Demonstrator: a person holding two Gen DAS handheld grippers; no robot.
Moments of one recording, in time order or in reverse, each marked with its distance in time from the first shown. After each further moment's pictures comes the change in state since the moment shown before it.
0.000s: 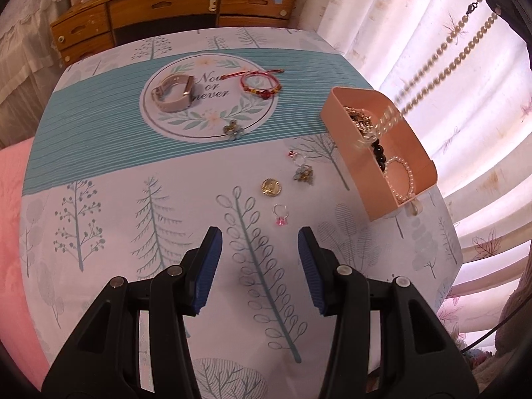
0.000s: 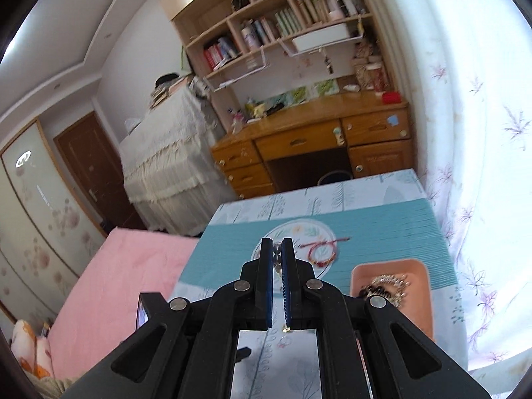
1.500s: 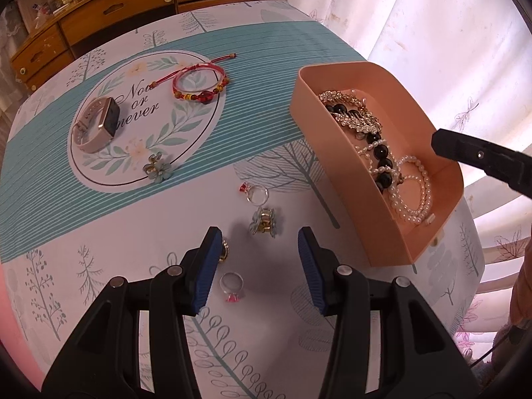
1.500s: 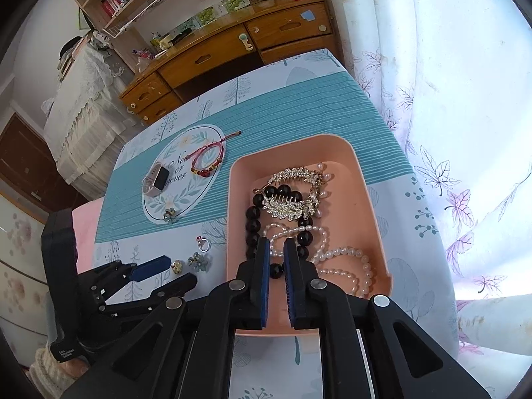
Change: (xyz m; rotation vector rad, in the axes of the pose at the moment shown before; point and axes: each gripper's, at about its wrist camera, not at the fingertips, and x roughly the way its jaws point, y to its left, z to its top) left arm 0.086 -0.051 0.051 0.152 0.100 0.017; right arm 0.111 -0.132 -0.109 0.212 0.393 -0.254
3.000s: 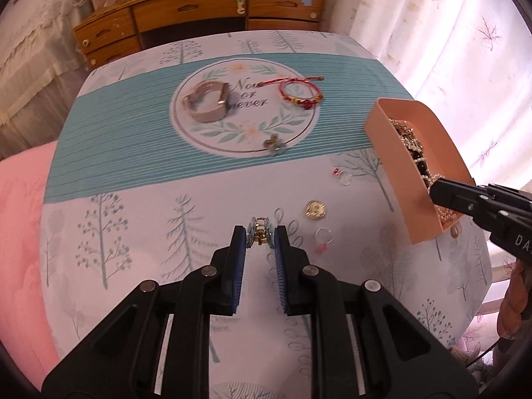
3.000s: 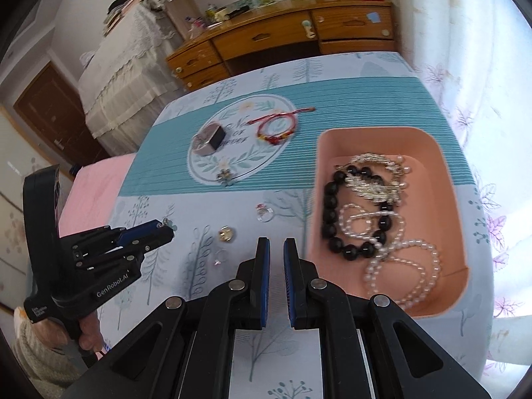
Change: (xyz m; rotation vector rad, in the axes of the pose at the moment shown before) left arm -0.065 0.067 -0.056 -0.199 -0.104 0.133; right arm 0.009 0.080 -0.030 -0.244 0.056 0.126
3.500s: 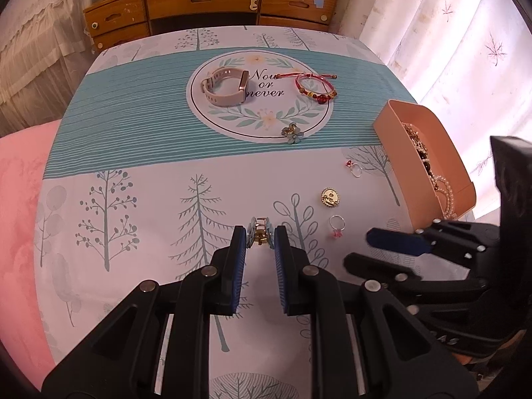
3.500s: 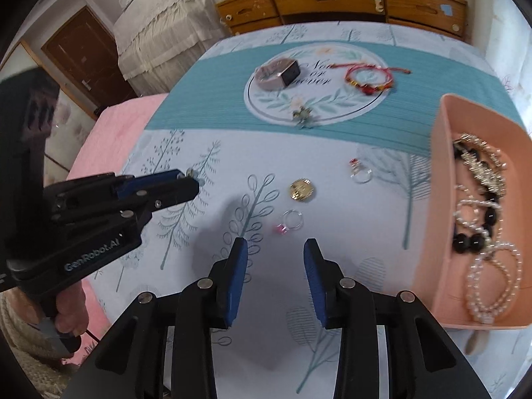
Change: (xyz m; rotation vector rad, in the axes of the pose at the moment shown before) left arm -0.001 0.021 -0.012 -0.065 0.004 -0.036; right arm 0.075 0.068 -0.030 -0.175 0.163 0.090
